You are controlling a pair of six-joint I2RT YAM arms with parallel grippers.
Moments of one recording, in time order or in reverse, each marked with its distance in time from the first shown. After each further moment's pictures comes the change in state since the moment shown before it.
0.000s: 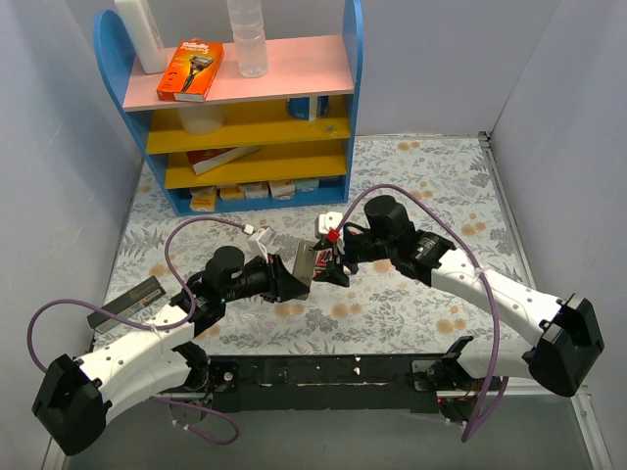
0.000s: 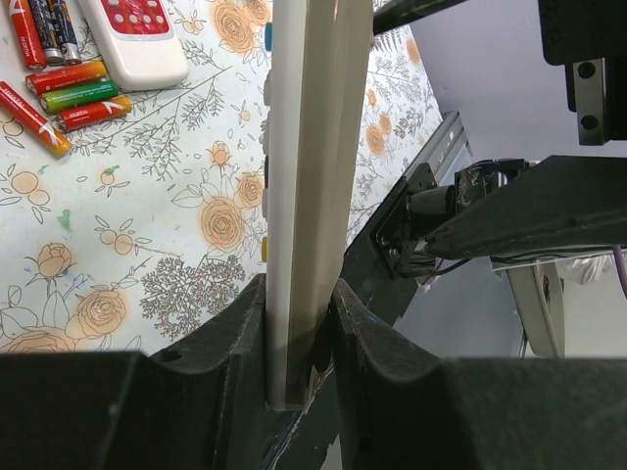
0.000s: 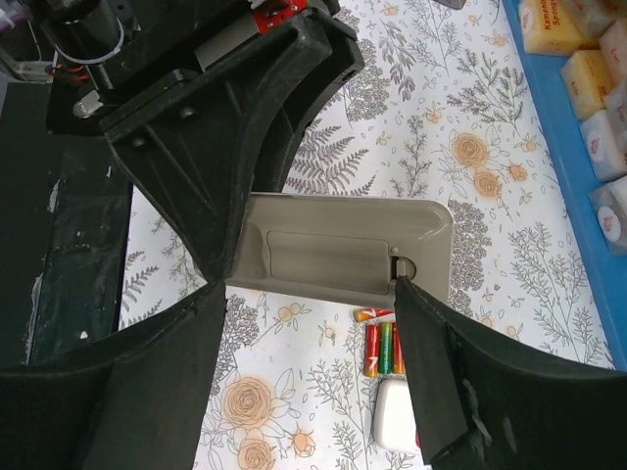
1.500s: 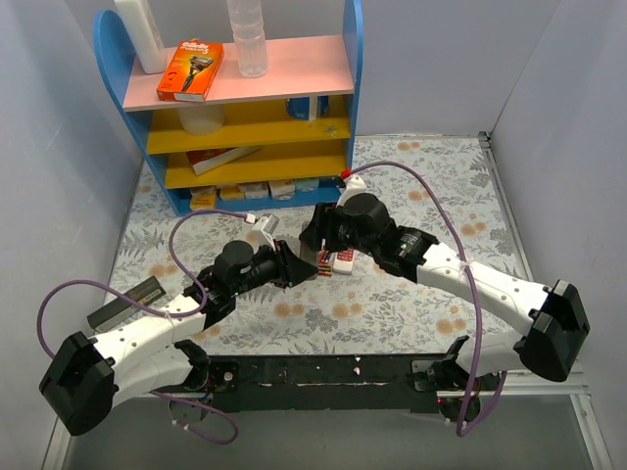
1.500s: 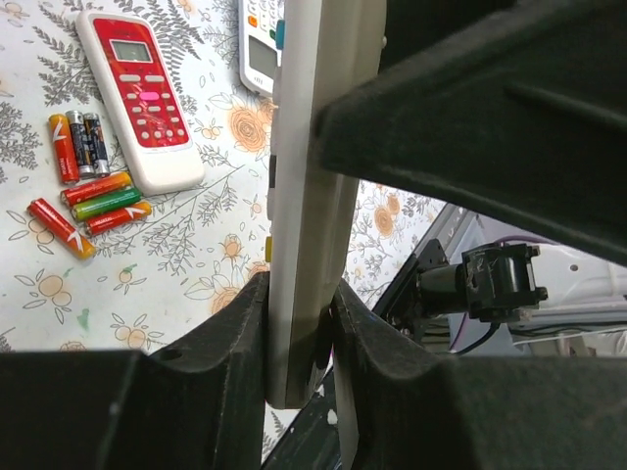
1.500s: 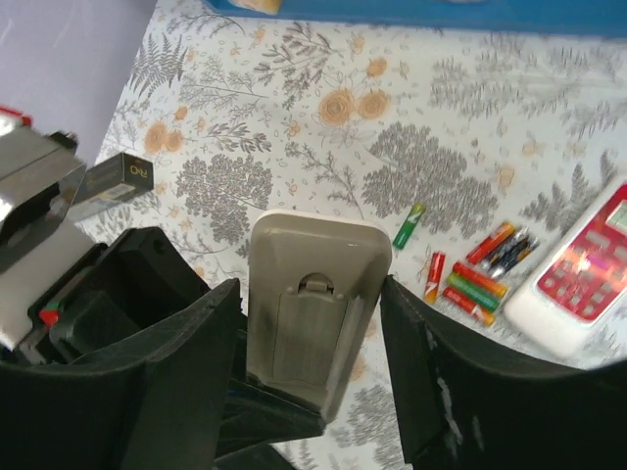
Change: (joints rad) left arm -0.046 0.140 0.039 0.211 -0.175 0.006; right arm 0.107 0.109 0.138 -0.026 0.759 1.109
